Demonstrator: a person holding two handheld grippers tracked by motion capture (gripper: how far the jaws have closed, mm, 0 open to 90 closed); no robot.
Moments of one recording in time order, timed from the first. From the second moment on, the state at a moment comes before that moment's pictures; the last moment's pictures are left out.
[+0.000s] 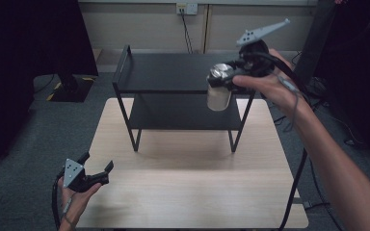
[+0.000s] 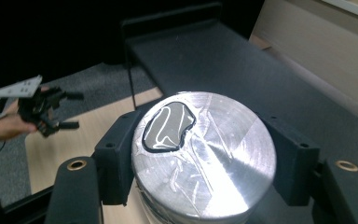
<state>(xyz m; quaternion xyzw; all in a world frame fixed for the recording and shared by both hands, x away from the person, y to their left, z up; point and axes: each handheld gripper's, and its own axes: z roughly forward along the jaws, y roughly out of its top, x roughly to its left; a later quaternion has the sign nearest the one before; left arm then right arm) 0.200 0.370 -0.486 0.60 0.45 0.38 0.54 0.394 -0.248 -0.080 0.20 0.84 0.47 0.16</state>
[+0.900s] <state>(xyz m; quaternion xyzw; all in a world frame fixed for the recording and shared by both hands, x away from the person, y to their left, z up) 0.200 0.376 -0.488 0.60 0.45 0.38 0.54 0.495 -0.167 -0.087 0.26 0.83 0.46 0.20</state>
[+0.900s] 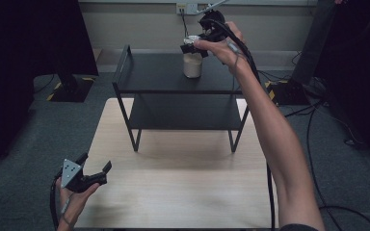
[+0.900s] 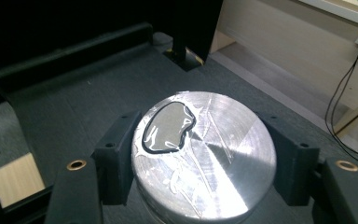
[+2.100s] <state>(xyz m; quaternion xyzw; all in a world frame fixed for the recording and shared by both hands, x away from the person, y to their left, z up) 0.202 0.372 -0.488 0.61 0.45 0.38 0.54 0.393 -0.289 -0.097 0.25 0.77 0.54 0.23</state>
